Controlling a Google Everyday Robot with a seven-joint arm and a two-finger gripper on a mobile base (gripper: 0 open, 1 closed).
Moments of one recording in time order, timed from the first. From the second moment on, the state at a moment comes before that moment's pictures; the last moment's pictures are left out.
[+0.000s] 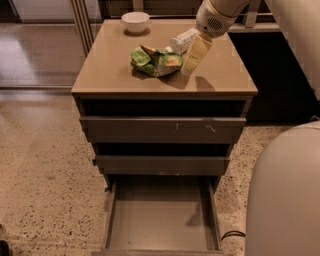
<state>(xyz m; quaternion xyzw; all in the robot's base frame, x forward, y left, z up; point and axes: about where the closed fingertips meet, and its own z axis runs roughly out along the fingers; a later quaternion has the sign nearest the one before) 0.706 -0.104 0.942 -0.59 0.76 0.03 0.26</state>
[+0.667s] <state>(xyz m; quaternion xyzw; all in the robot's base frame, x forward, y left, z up) 0.712 -0.094 0.935 -0.59 0.76 0.04 0.27</state>
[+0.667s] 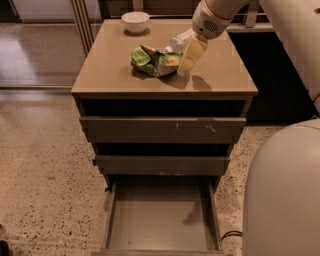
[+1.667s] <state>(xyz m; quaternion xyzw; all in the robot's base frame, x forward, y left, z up) 0.751 -0.044 0.915 -0.60 0.74 0.08 0.30</state>
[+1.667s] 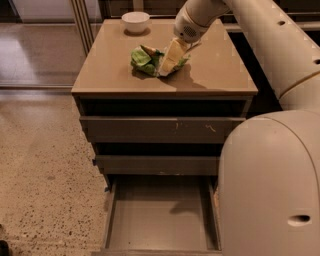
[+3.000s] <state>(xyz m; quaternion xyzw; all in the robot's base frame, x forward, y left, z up) 0.759 -0.010 0.863 -0.63 0.73 0.09 0.25</state>
